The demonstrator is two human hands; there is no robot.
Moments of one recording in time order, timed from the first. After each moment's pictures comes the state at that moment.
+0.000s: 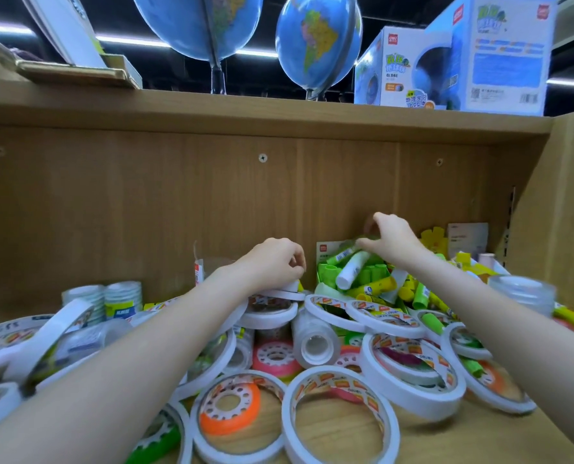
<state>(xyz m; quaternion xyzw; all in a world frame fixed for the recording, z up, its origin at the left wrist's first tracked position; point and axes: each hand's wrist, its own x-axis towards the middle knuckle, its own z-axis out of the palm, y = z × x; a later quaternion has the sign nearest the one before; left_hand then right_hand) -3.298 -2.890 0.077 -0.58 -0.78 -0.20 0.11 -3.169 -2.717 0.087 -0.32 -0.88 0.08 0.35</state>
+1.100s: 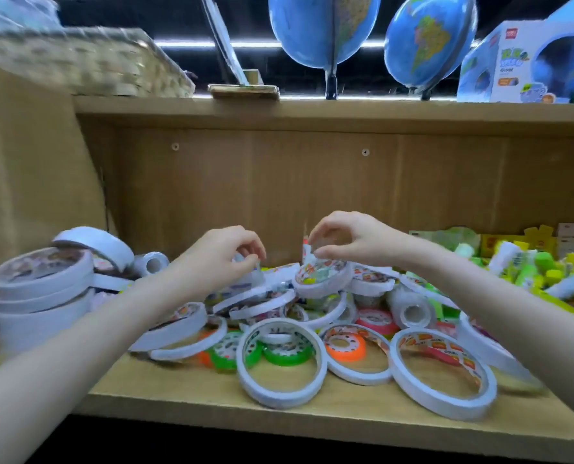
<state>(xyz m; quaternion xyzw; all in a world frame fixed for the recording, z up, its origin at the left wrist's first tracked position) -3.317 -3.117 0.063 -0.49 -0.81 -0.25 0.20 -3.217 -2.906 0.093 0.08 -0.97 0.11 0.21</state>
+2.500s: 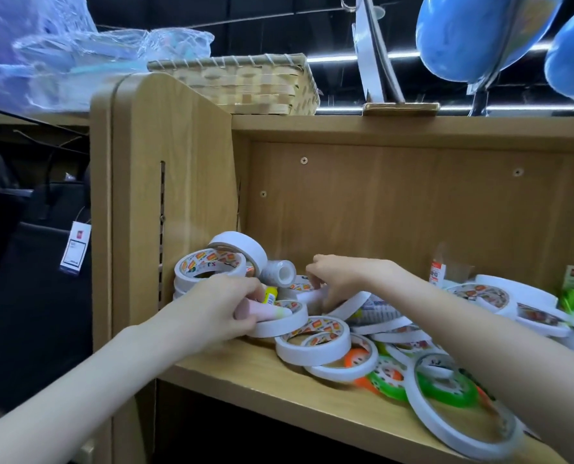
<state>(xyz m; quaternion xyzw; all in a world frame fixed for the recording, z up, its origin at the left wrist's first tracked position) -3.365 -3.283 0.019 -0.40 -0.87 -0.18 0.24 -3.375 -3.057 0.067 0.08 -0.99 -0.12 0.01</state>
